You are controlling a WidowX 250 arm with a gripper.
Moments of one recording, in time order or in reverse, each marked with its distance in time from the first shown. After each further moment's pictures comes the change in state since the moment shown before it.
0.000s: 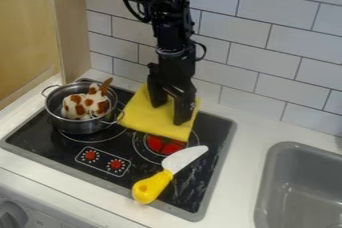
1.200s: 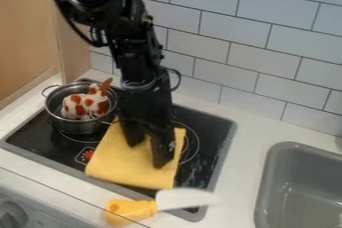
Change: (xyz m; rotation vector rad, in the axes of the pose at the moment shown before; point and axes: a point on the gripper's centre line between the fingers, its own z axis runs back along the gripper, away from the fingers) arm -0.084 -0.049 -0.006 -0.065 -0.051 0.073
